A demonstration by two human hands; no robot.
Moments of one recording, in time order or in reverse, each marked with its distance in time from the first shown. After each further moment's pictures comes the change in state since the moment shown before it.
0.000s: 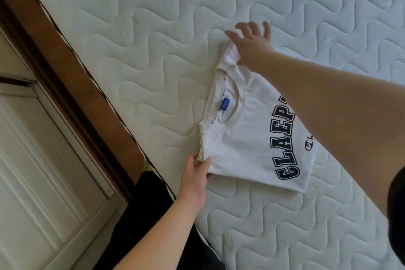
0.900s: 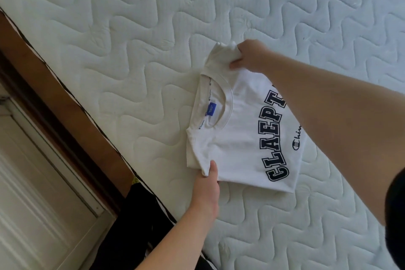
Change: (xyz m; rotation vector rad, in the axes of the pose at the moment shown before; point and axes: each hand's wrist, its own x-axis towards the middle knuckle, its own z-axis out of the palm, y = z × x) left_hand -0.008 -0.016 0.042 0.080 0.014 -0.136; right_hand -0.006 0.041 0.010 0.372 -0.134 0.214
